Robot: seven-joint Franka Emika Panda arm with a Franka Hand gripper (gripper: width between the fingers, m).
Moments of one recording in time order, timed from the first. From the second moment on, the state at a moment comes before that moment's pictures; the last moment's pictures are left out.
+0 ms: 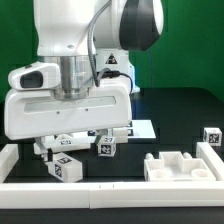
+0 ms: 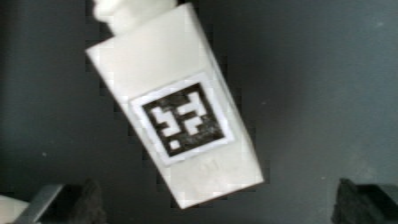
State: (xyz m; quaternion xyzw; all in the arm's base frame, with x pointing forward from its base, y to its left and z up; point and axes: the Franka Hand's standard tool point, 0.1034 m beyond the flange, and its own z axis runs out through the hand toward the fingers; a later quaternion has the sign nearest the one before) arm 0.559 -0.096 0.041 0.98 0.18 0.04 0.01
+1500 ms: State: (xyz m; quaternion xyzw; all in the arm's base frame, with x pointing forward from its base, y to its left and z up) arm 0.548 -0.110 0.009 0.99 0.16 0.01 0.01
